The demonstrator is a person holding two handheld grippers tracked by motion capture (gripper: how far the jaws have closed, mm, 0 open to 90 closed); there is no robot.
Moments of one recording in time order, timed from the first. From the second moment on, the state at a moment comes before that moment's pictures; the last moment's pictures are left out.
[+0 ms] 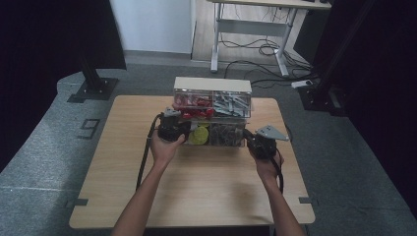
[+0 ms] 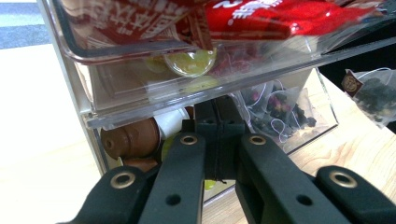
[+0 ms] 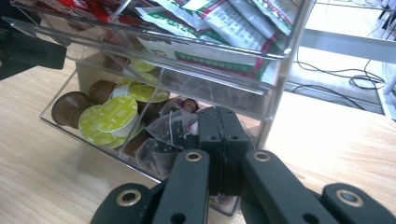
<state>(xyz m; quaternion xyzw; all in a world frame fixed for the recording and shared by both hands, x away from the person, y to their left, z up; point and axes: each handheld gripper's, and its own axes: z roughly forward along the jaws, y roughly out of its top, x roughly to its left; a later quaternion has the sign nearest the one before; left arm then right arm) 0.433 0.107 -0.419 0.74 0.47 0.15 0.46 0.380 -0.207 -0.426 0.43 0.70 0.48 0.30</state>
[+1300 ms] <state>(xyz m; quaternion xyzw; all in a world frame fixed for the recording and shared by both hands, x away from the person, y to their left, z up) 0.435 0.107 -0.420 0.74 0.47 0.15 0.45 0.368 -0.259 -0.428 0.47 0.67 0.47 0.33</state>
